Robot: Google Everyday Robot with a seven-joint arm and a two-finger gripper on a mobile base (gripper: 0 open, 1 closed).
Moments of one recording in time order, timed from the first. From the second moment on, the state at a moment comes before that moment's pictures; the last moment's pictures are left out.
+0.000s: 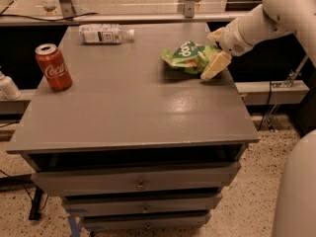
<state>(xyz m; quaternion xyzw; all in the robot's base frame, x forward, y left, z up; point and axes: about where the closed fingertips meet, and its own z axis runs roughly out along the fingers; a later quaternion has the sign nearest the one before) 0.728 -0.177 0.853 -0.61 0.71 0.06 0.35</state>
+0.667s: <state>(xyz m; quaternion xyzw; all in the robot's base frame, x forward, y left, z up) 0.750 -0.152 0.871 -0.59 0.72 0.07 0.36</state>
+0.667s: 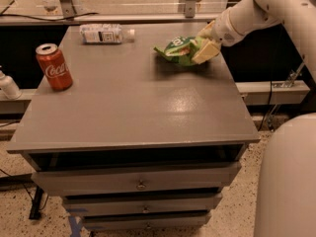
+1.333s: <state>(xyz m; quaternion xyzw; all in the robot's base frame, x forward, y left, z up) 0.766 -0.112 0.909 -0.60 0.70 0.07 0.38</state>
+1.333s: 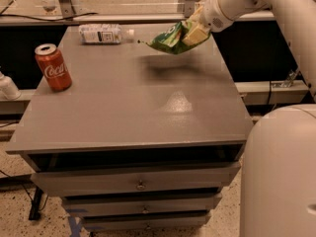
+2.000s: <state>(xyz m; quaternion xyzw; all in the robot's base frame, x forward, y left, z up) 0.790 -0.110 0.914 -0.58 0.71 0.05 0.41</state>
